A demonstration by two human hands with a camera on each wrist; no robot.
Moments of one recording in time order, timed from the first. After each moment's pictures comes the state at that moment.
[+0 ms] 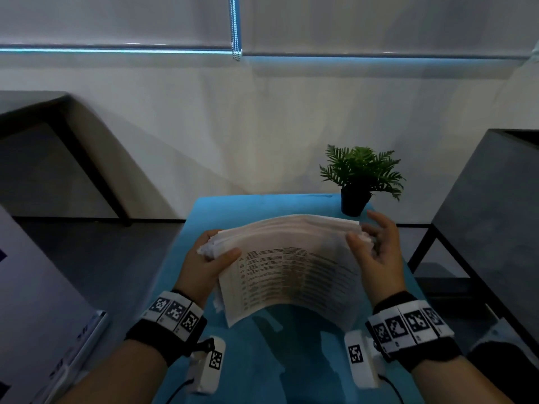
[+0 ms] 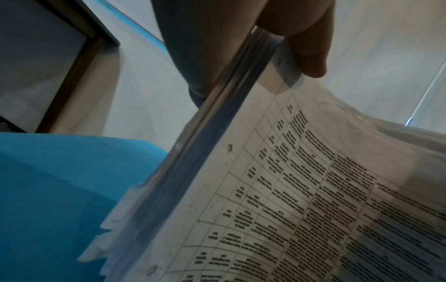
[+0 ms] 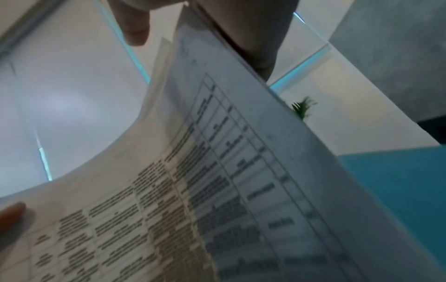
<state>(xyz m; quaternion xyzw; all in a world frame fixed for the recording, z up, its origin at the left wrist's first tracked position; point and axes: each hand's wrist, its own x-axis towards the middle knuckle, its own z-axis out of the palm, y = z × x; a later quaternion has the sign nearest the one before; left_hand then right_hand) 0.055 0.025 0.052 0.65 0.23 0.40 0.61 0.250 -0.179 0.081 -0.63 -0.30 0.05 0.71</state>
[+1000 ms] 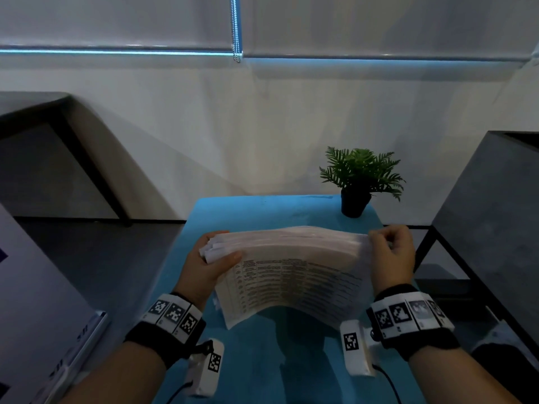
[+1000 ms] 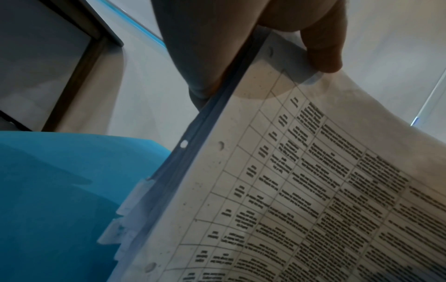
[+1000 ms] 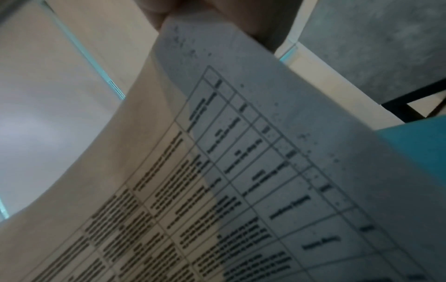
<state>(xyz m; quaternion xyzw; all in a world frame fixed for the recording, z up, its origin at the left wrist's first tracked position) 0.056 0.022 0.048 0.60 0.21 0.40 0.66 0.268 -0.172 0.082 -0.69 -0.17 -0.03 0.71</state>
